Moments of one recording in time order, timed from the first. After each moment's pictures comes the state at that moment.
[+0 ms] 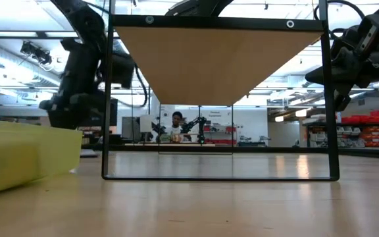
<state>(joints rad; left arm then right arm) 0.28 1.59 0.82 -0.93 0.05 -0.64 -0.12 0.15 0.02 -0.01 -0.08 0.54</state>
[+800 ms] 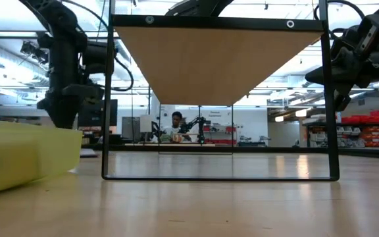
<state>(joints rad) 0.49 1.27 0.66 -0.82 0.02 -0.40 -0.12 0.15 0.02 -0.01 -0.08 0.54</state>
